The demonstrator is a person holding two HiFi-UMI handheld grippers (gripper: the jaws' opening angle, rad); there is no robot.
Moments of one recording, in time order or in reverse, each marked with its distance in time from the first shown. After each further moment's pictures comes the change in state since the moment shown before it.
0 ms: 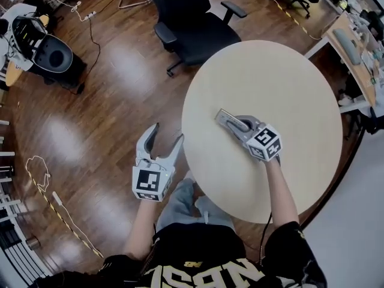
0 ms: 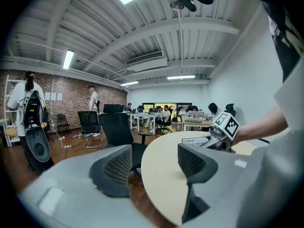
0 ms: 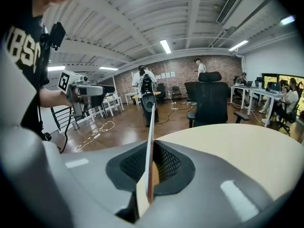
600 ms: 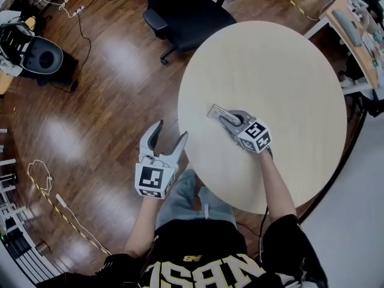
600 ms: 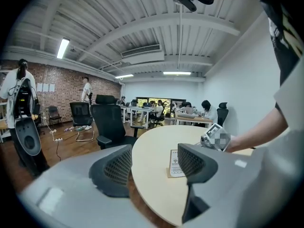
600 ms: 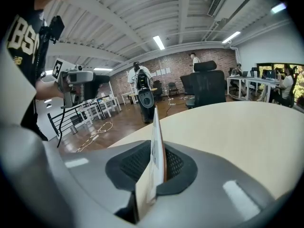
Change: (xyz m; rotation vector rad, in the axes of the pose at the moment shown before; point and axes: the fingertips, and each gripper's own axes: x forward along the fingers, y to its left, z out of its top) left arm 0.019 -0.012 -0.044 -0.027 0.065 -0.095; right arm 0.055 0.001 -0.075 0.091 0.007 -0.011
